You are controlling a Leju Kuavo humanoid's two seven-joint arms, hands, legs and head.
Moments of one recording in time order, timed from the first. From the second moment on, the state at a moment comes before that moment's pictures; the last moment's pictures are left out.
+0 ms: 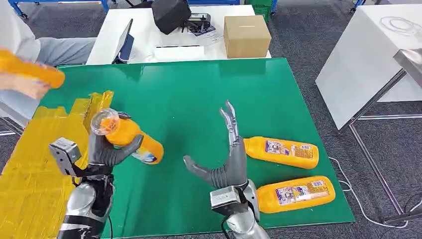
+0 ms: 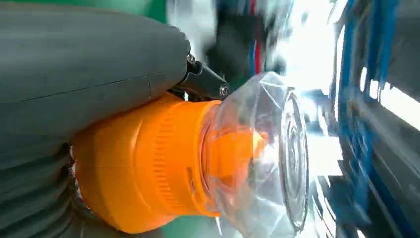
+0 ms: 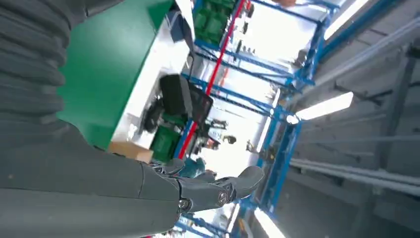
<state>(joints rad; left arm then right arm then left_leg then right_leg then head) -0.15 -0.14 -0.03 -1.53 -0.11 0.08 -0.48 -0.06 0.29 0.42 -1.52 0.48 -0.39 -0.61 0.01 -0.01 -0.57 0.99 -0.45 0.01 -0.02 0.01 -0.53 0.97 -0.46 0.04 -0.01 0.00</state>
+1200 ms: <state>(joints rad) -0.20 0.14 -0.19 -1.05 -1.57 0.70 -0.03 -0.05 0.21 0.40 -1.70 0.45 -0.54 -0.60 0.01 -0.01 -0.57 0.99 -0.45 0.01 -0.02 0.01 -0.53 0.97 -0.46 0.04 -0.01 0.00</state>
